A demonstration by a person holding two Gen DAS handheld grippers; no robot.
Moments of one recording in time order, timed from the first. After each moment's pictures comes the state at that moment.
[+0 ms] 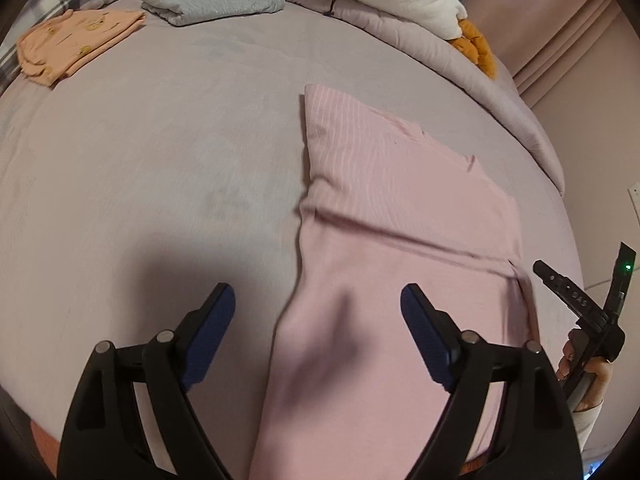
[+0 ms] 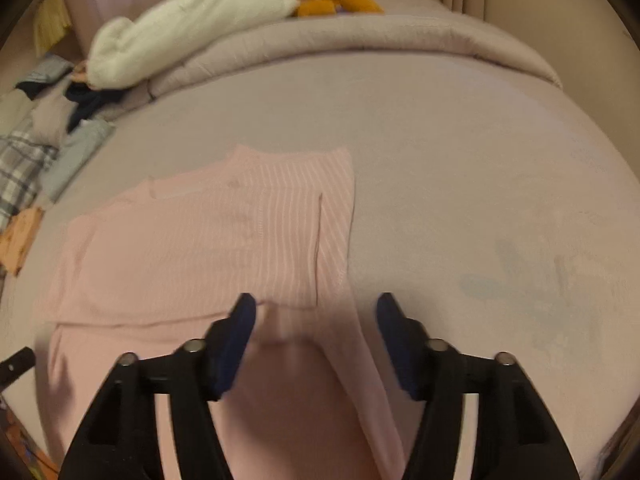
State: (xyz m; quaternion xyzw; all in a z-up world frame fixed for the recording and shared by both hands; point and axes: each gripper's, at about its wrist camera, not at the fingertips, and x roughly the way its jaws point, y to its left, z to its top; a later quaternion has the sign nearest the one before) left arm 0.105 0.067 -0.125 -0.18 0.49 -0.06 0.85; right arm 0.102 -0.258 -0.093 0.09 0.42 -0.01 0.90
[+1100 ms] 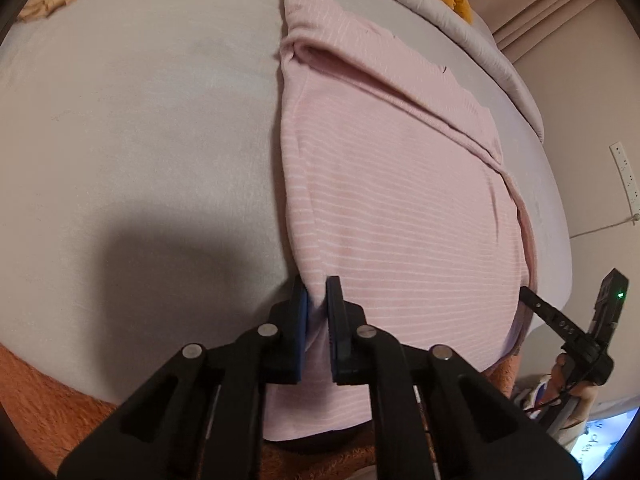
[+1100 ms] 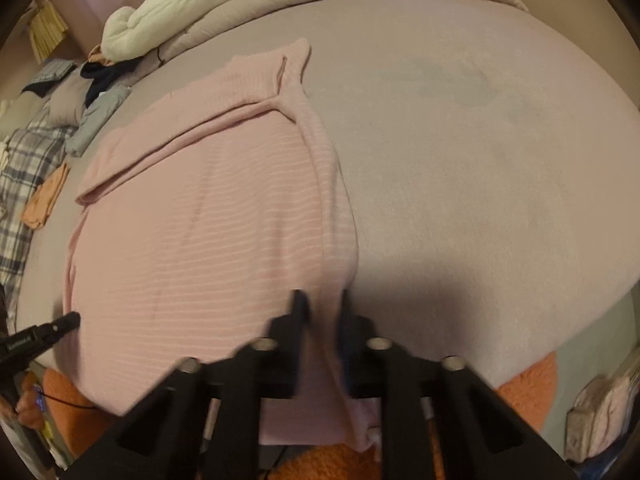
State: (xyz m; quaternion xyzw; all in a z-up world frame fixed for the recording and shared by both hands) left arm 0.029 0.041 -0.164 -0.17 0.54 -0.11 0.82; right arm -0.014 -0.266 -0.149 0.16 0.48 0.01 0.87
